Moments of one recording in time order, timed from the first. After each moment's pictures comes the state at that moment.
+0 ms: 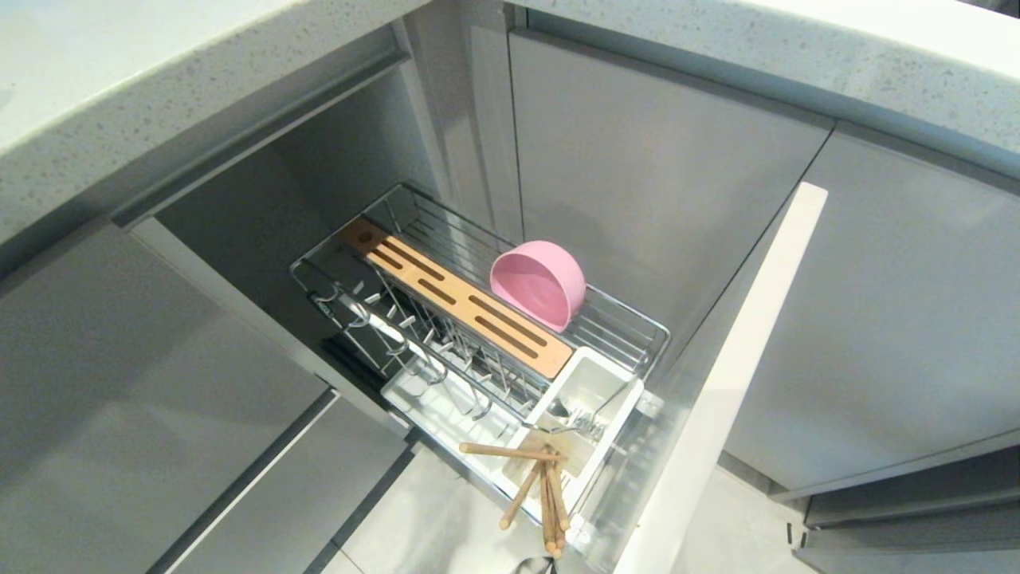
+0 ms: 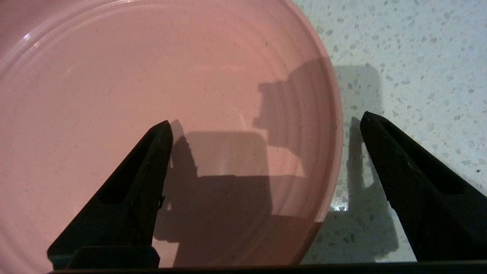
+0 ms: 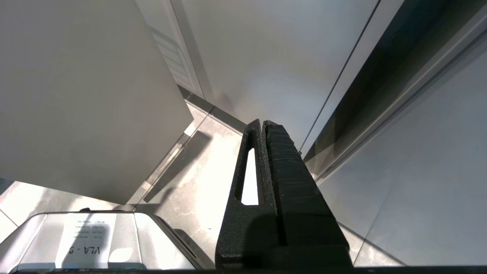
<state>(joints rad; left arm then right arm) 0.27 1.29 -1.76 0.64 0.16 -0.07 0.01 0.00 0.00 0.00 0.00 0.03</state>
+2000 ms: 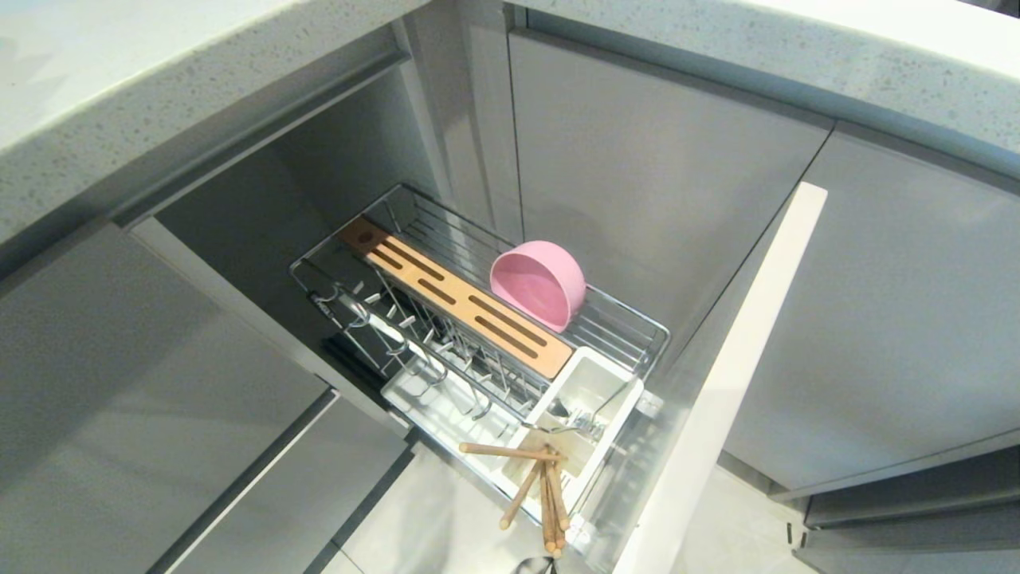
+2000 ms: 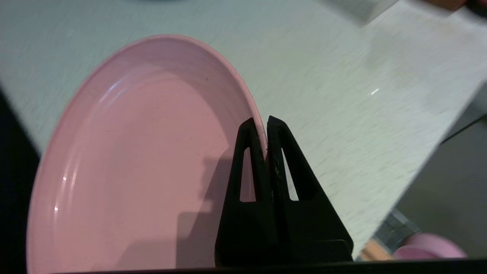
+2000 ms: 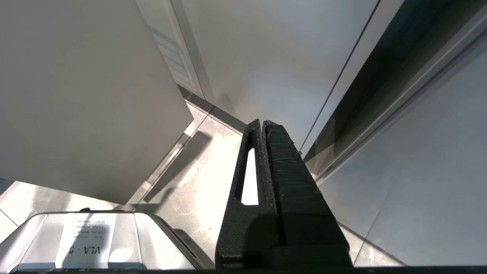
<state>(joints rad) 0.01 1.21 -1.92 0.58 0.19 -0.07 0.01 0.00 0.00 0.00 0.00 0.03</state>
